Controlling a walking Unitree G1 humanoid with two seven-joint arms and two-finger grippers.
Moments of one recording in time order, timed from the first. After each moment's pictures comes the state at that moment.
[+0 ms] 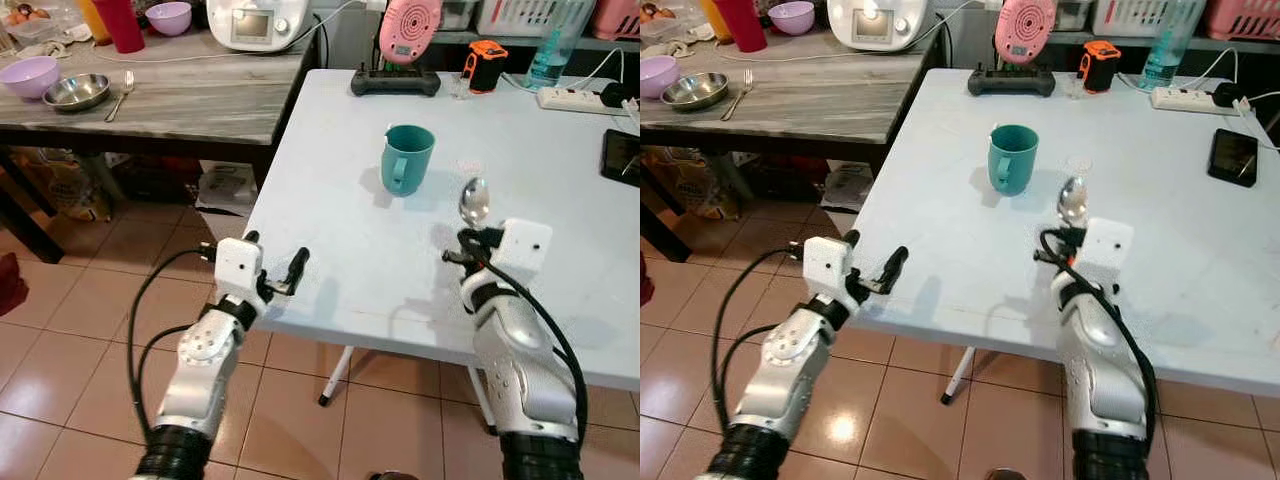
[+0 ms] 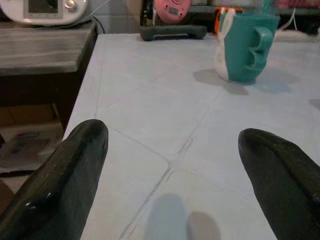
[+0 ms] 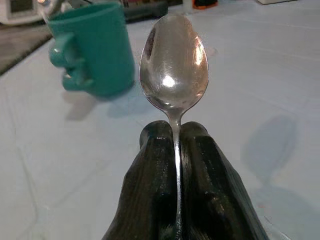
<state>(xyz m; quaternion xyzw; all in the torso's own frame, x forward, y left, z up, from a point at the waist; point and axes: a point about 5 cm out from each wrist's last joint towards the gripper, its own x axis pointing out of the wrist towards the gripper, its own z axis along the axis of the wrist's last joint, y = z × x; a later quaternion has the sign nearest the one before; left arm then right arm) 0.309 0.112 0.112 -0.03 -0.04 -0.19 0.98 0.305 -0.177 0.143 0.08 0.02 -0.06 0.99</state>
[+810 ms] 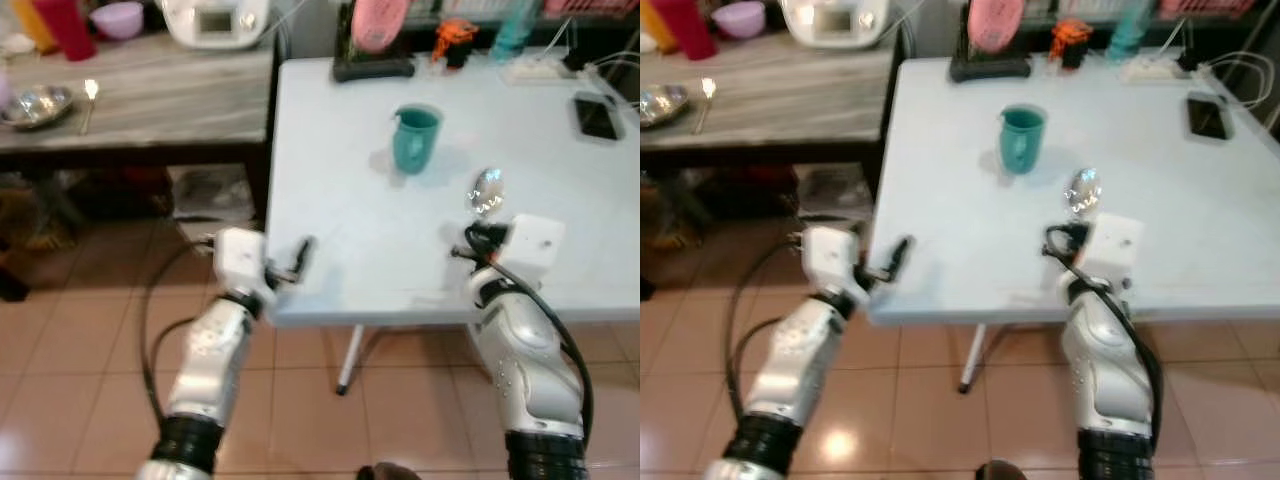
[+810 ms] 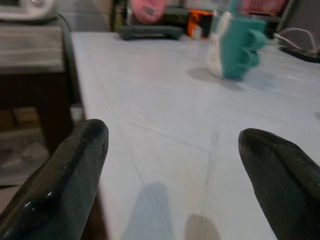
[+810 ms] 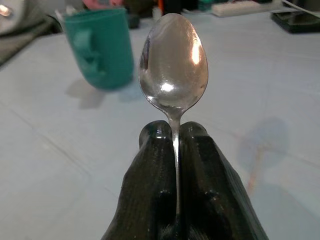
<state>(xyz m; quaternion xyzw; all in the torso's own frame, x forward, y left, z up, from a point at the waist) 0.314 0.101 0.113 -0.05 -0.04 -0.20 0.98 0.306 -0.181 0.148 0.07 -0.01 -0.07 1.00</state>
